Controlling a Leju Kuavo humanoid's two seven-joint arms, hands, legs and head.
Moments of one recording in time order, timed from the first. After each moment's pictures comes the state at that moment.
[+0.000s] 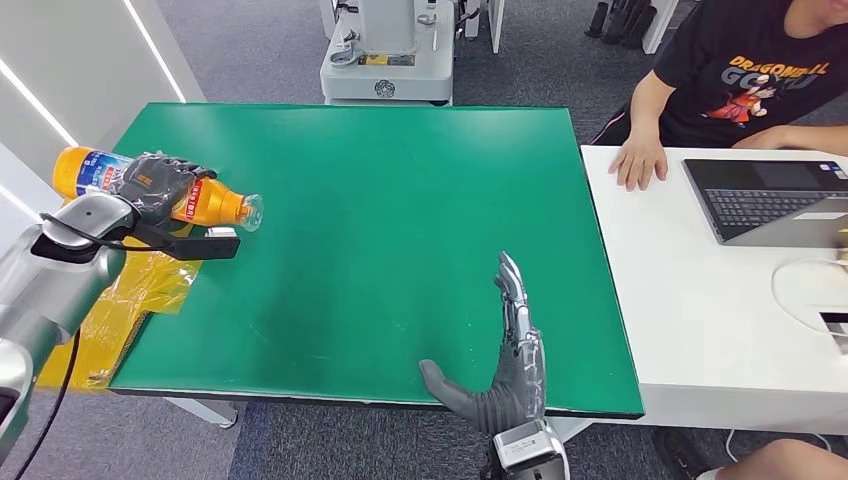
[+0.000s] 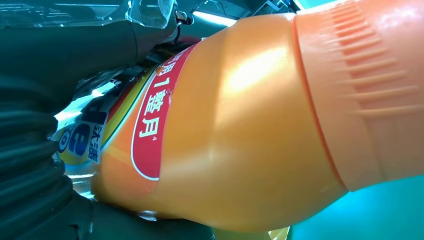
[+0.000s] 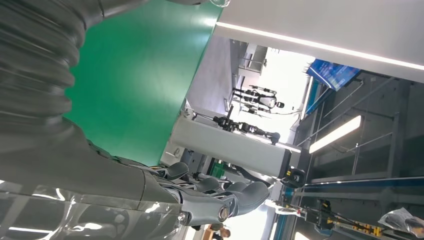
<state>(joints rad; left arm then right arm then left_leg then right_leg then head) -0.97 0.48 -0.65 -0.60 -1.22 0.12 -0.27 0.00 0.09 0.56 -1.53 0.29 -0.49 -0.66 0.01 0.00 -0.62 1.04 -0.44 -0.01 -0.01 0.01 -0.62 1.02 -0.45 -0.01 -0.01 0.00</state>
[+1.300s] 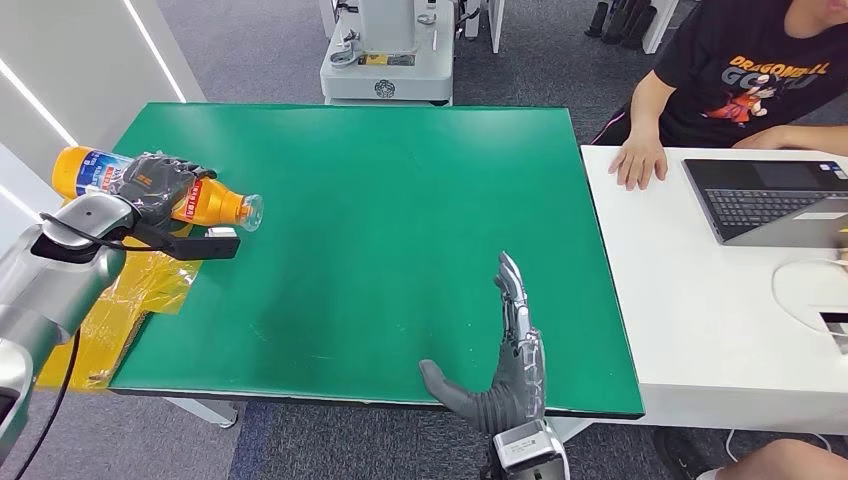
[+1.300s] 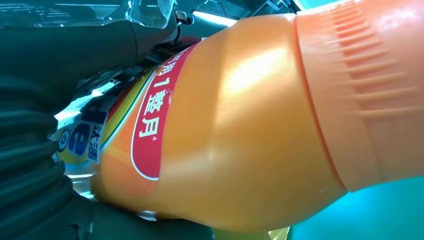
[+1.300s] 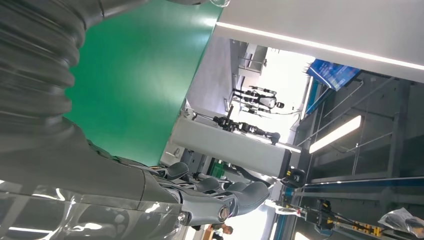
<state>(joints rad) -0.97 0.48 -0.65 -0.60 -1.22 0.12 -0.27 0.00 0.09 0.56 -1.53 0.29 -0.49 -0.66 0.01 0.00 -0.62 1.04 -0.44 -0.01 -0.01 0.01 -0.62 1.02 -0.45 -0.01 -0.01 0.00</state>
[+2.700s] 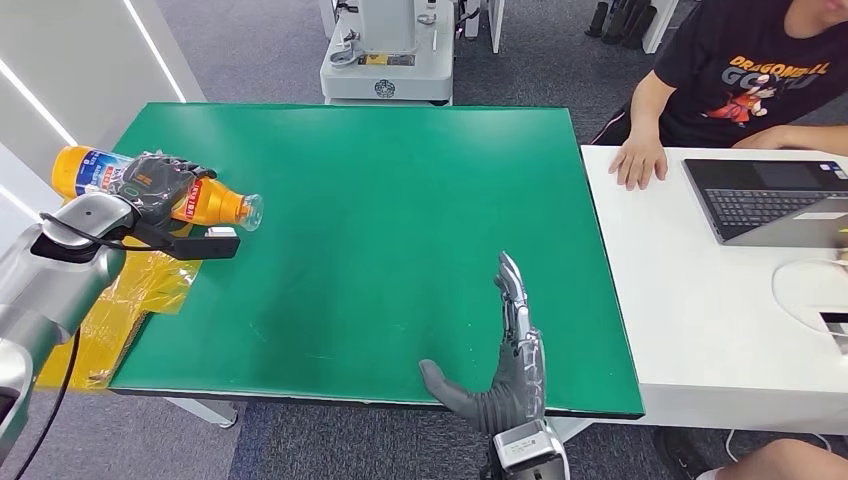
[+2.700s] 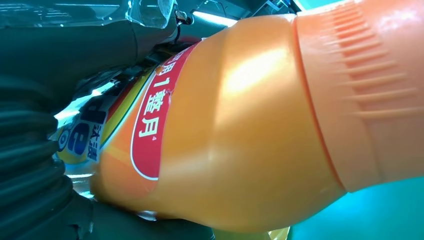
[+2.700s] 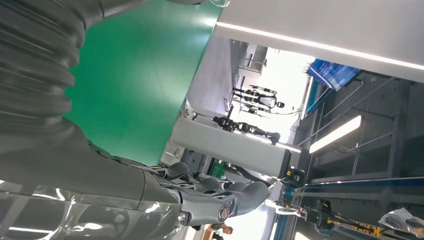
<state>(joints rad) -0.97 0.48 -0.65 -0.60 -1.22 0.12 -0.27 0.00 0.09 0.56 -1.53 0.29 -0.49 -0.66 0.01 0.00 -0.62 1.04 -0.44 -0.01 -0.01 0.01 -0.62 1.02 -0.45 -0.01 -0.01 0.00</state>
